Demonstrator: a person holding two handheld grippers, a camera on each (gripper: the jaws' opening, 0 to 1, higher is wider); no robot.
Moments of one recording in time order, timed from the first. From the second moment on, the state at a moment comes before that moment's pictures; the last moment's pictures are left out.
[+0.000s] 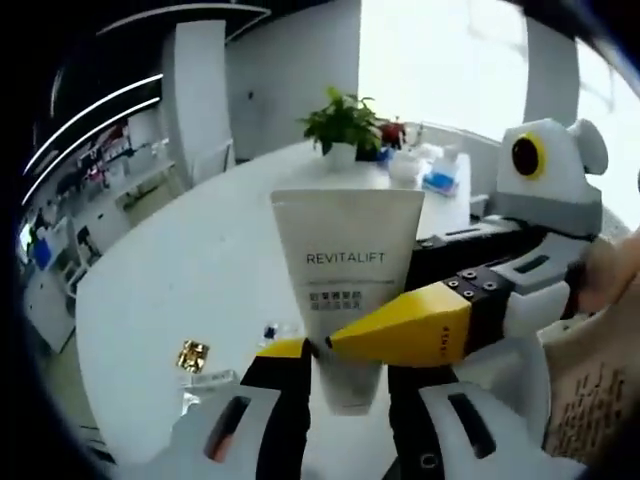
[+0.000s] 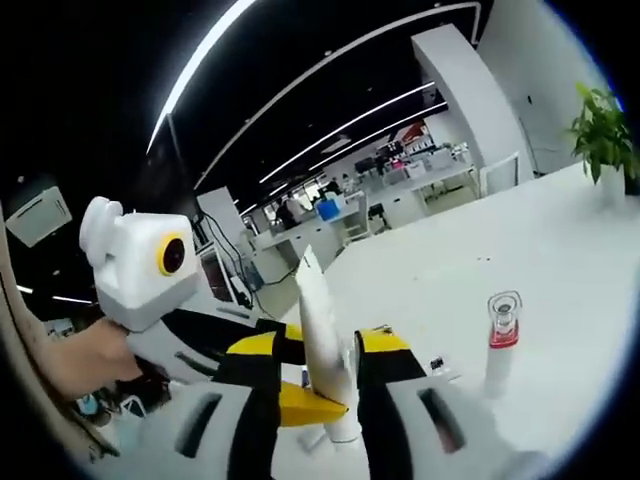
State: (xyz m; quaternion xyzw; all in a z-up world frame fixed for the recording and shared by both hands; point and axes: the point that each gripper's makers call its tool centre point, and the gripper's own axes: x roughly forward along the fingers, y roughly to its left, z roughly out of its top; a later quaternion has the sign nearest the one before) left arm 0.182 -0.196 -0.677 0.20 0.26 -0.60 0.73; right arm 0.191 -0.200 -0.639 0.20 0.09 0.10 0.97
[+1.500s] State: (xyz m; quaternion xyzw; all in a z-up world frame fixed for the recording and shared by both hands) left arm 0.111 -0.179 -0.648 0.07 0.25 -0.71 0.66; right arm 0.134 -0.176 -0.579 0.16 0.08 0.30 0.94
